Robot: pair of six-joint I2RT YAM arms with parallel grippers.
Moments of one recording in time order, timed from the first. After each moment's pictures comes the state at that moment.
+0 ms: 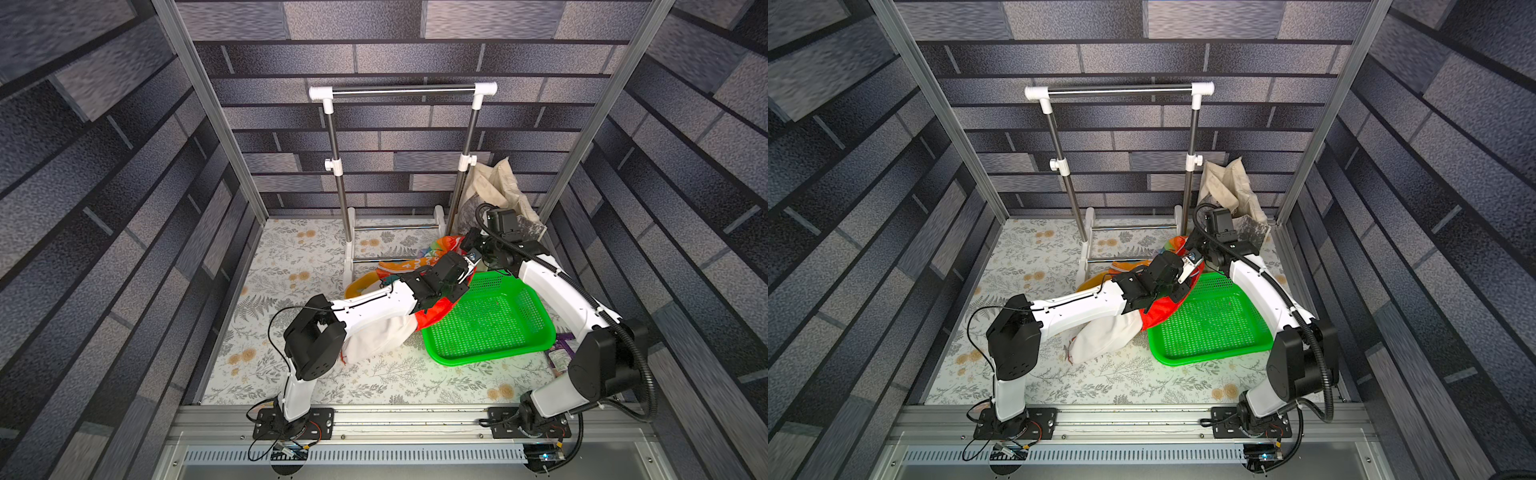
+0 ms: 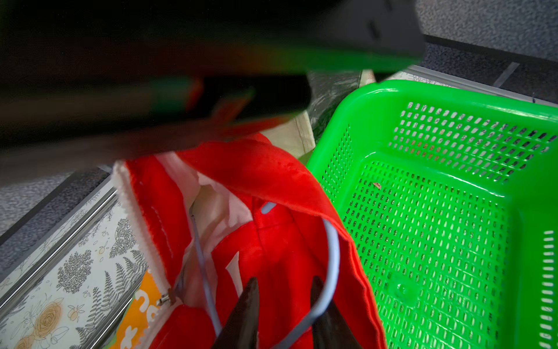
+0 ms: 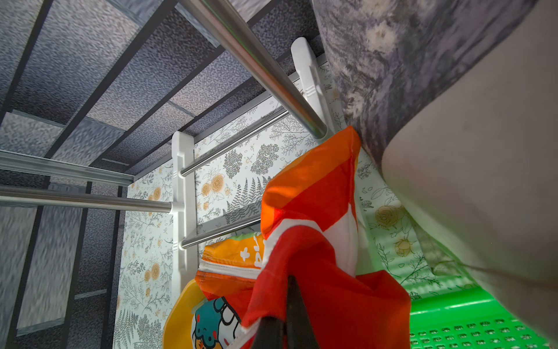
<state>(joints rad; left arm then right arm) -0.98 1.95 1.58 -0.21 -0.17 0.13 0.29 1.54 1.34 -0.49 -0.10 0.68</state>
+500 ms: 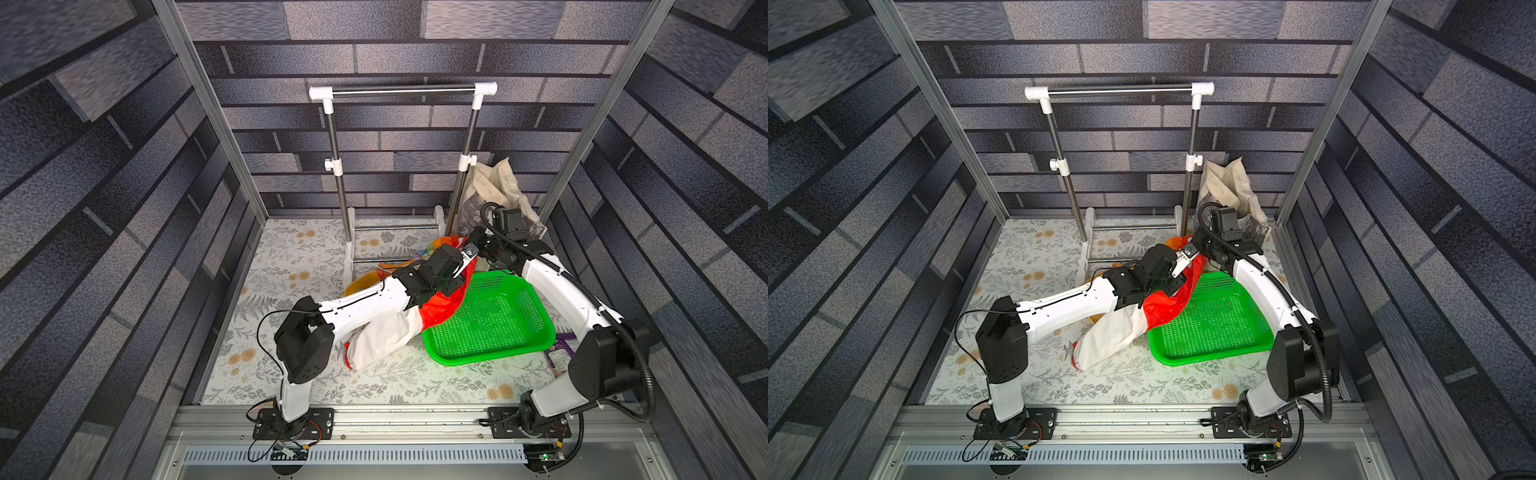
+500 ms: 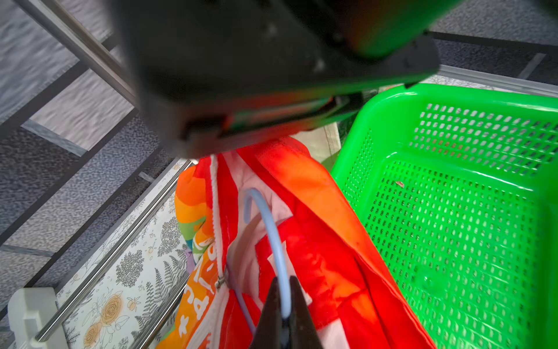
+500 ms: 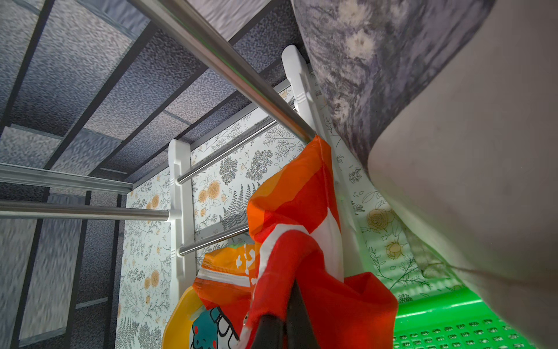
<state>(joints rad) -0.94 1.84 1.58 -0.31 -0.16 0.21 0.25 1.55 1.35 -0.49 -0.11 0.69</state>
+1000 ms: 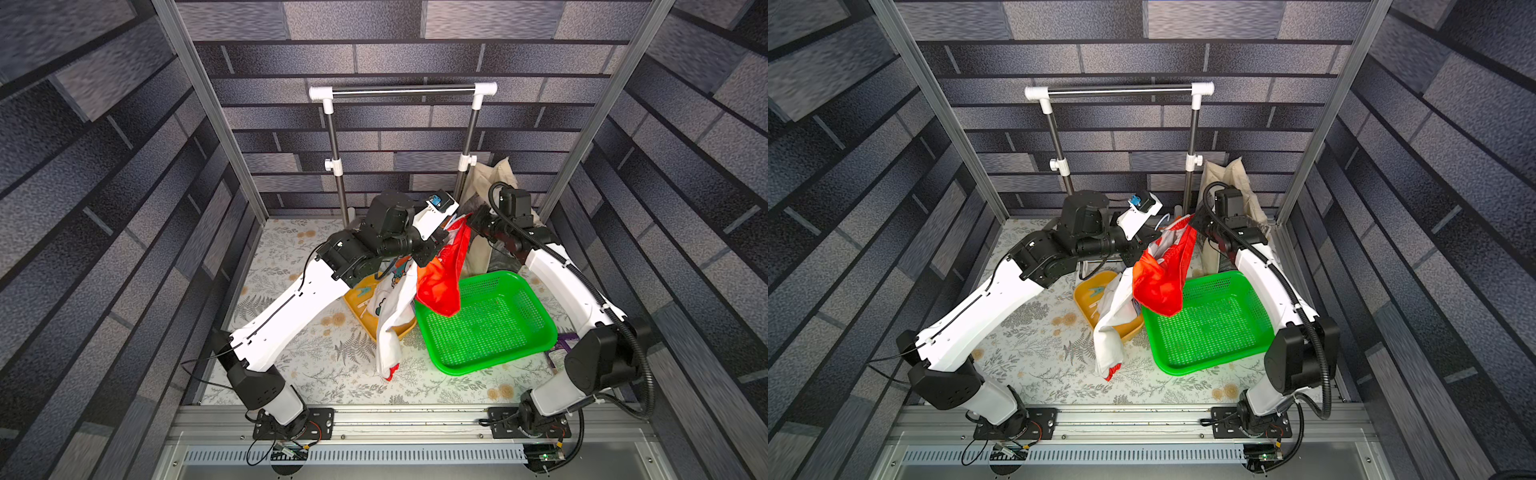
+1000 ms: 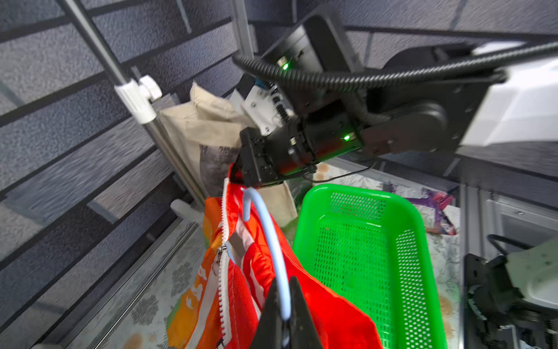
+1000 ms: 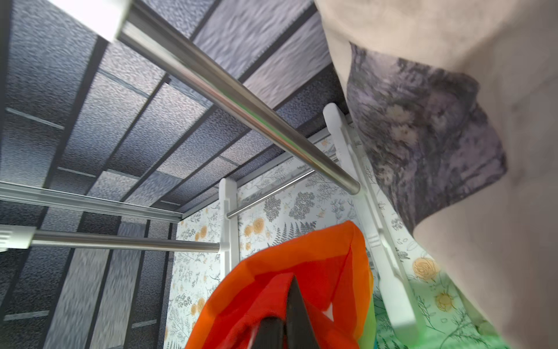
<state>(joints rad) -0.81 1.60 1.98 -0.73 0.25 0.20 0.24 1.58 1.53 -0.44 -0.13 0.74</state>
